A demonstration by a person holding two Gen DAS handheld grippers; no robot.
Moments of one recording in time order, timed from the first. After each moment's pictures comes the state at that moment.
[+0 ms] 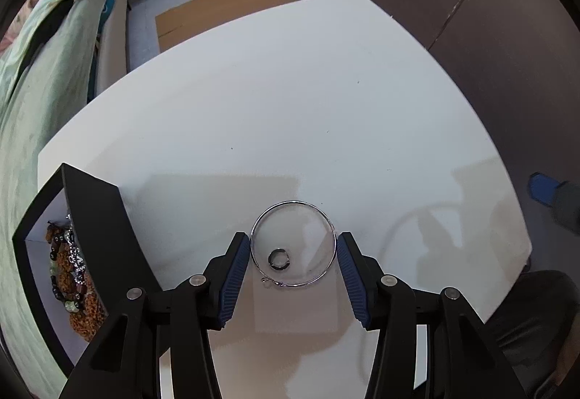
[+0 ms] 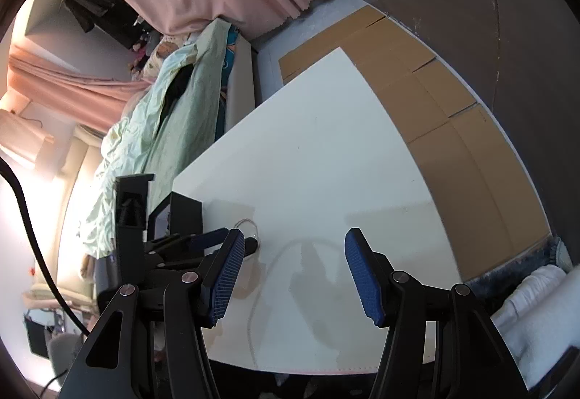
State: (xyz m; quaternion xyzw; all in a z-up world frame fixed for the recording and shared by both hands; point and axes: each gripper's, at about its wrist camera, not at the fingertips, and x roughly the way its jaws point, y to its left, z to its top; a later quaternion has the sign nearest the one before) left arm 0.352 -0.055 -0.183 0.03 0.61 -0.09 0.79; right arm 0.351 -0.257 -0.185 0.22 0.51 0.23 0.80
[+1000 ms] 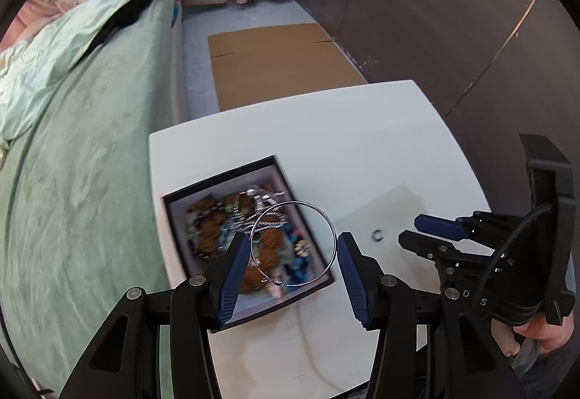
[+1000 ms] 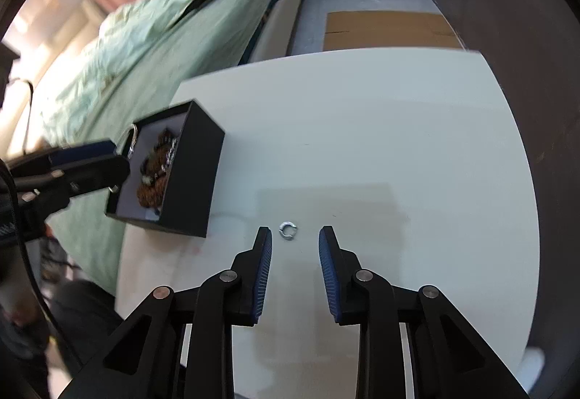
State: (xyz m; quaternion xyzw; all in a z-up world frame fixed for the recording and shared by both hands) left arm 0.316 0.062 -0.102 -0.04 0.55 -0.04 0.84; right arm 0.359 -0.095 -0.198 -0.04 0.55 0.29 0.78
